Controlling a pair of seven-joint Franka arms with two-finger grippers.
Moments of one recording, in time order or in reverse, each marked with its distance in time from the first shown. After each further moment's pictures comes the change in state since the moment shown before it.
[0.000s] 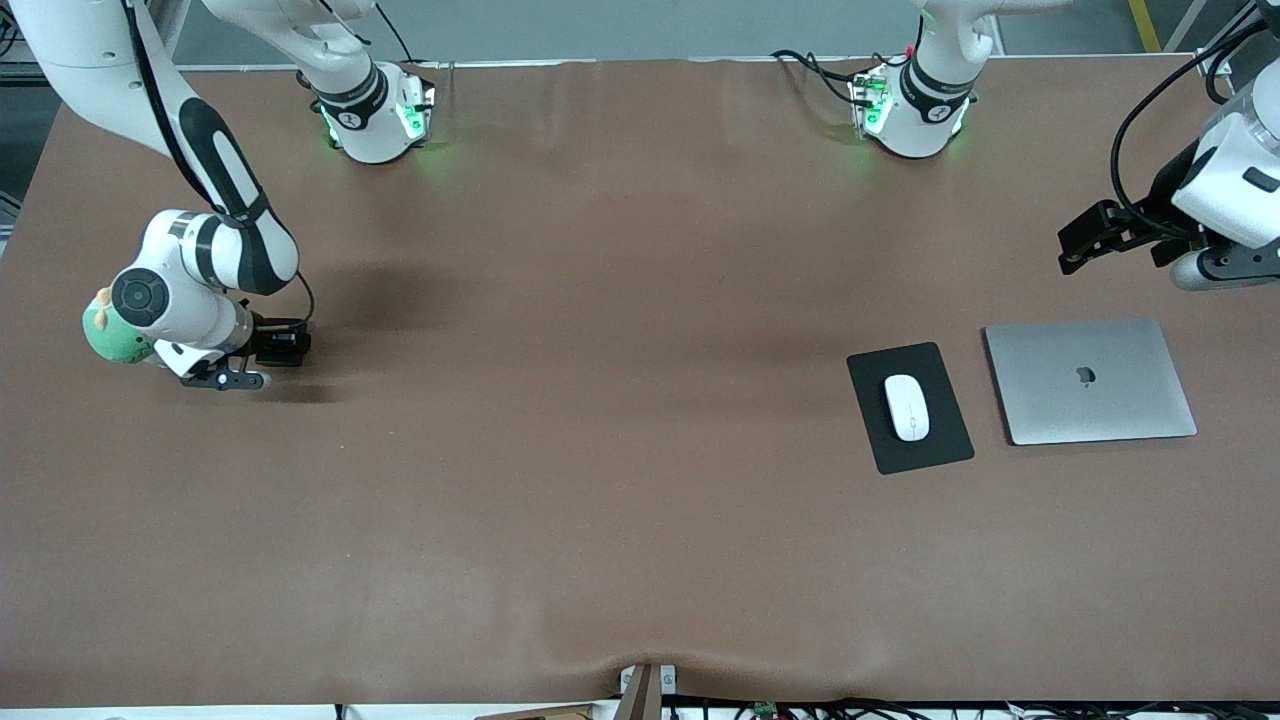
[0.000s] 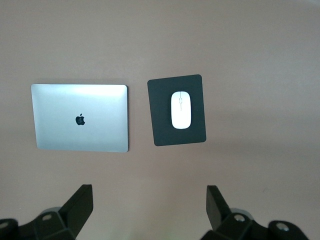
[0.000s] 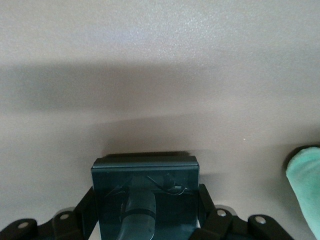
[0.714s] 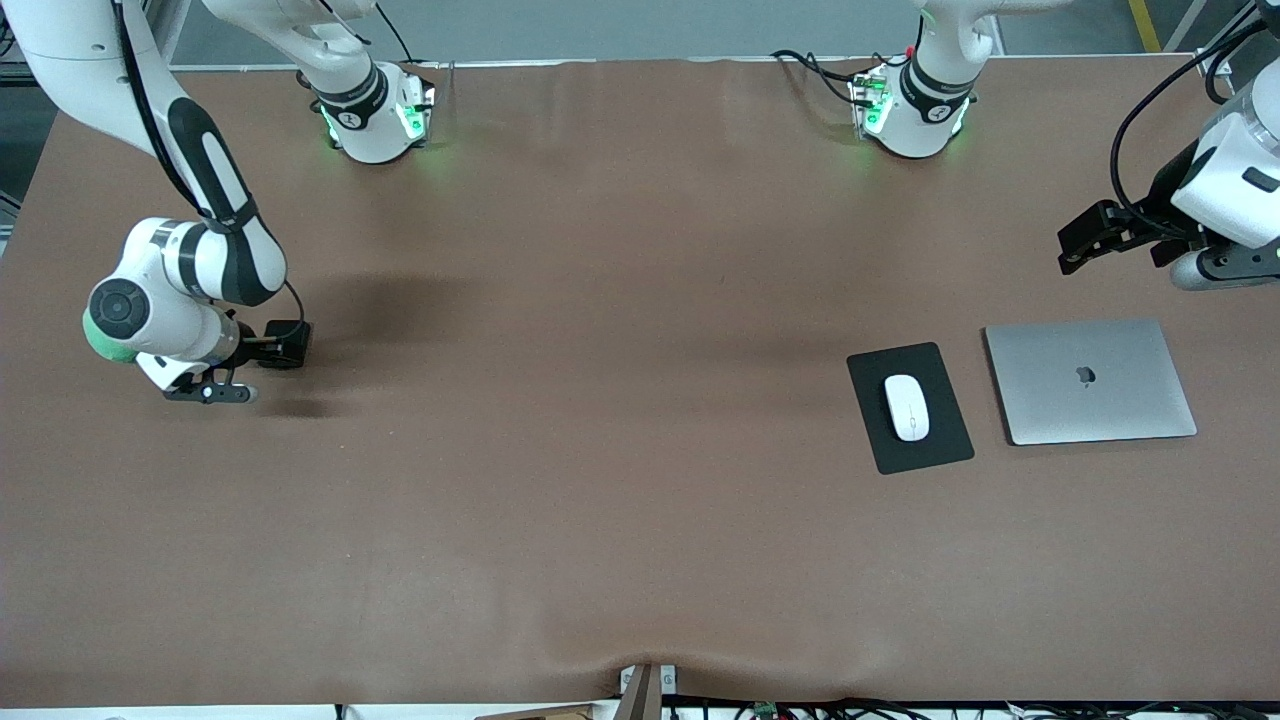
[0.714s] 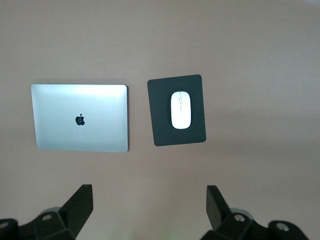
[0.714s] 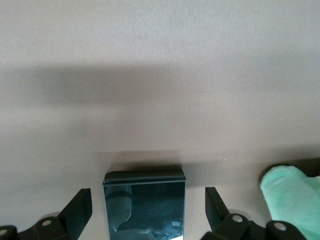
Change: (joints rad) left arm -0.001 0.000 0.000 0.000 0.000 0.000 0.000; right arm 0.003 -0.001 0.004 0.126 0.002 -0.135 -0.001
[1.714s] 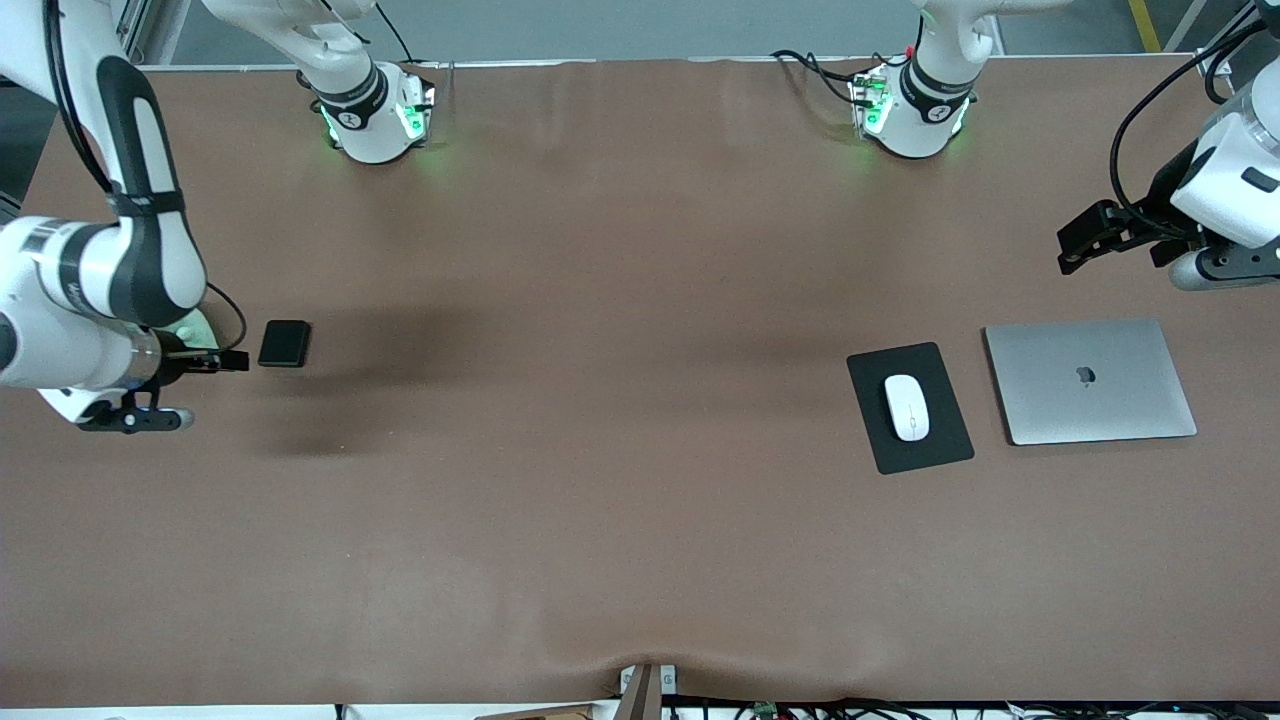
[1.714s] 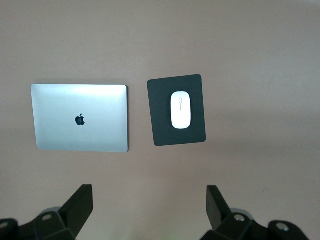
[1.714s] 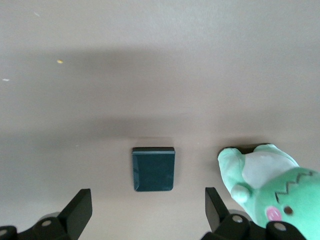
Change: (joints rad) left arm 0.000 0.000 0.000 0.000 0.000 0.000 0.001; right arm 0.002 -0.063 0.010 0.369 0.034 -0.498 -0.049
